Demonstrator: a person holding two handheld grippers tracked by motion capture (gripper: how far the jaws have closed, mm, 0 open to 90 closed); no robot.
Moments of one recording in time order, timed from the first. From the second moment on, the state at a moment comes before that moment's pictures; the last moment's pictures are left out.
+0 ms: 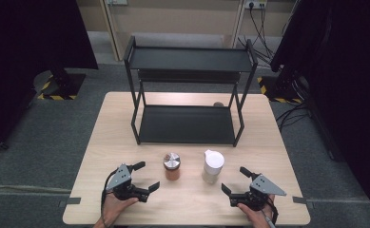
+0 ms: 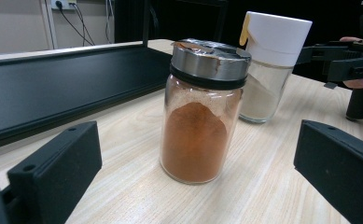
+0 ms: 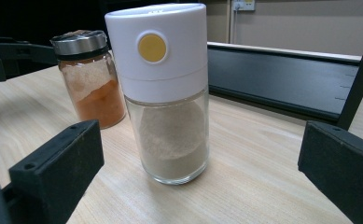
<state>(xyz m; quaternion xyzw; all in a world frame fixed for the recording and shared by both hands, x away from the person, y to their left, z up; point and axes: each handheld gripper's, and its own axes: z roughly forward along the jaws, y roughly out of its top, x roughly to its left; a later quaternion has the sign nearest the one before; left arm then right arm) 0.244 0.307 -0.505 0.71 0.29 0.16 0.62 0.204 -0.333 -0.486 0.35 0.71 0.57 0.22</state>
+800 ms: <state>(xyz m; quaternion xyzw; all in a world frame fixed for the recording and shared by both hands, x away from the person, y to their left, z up) 0.243 0.304 -0.506 0.71 0.29 0.17 0.62 0.204 -0.331 -0.488 0.35 0.70 0.58 0.22</state>
